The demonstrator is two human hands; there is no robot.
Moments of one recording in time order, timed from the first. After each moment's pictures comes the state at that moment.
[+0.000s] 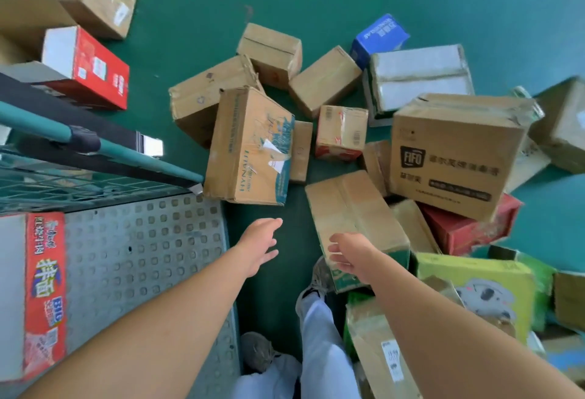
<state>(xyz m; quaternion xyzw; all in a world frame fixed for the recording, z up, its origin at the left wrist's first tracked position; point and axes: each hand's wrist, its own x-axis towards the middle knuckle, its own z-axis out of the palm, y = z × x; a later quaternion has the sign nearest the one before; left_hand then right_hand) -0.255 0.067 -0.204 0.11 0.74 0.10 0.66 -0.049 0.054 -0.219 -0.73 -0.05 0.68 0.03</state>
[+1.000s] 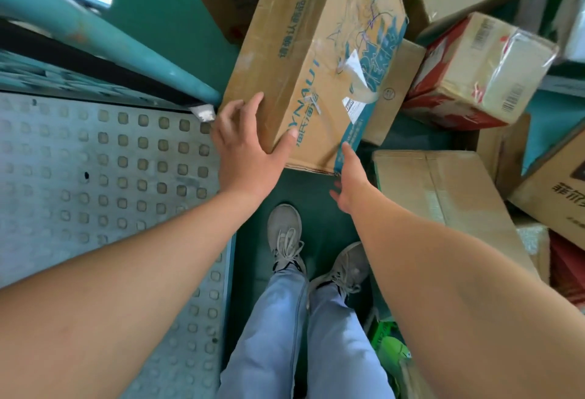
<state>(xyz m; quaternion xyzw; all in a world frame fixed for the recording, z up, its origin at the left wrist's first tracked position) -0.386 0.130 -0.444 0.44 0.84 0.16 0.28 -0.221 0.161 -0.525 -0.74 0.01 0.67 0.09</state>
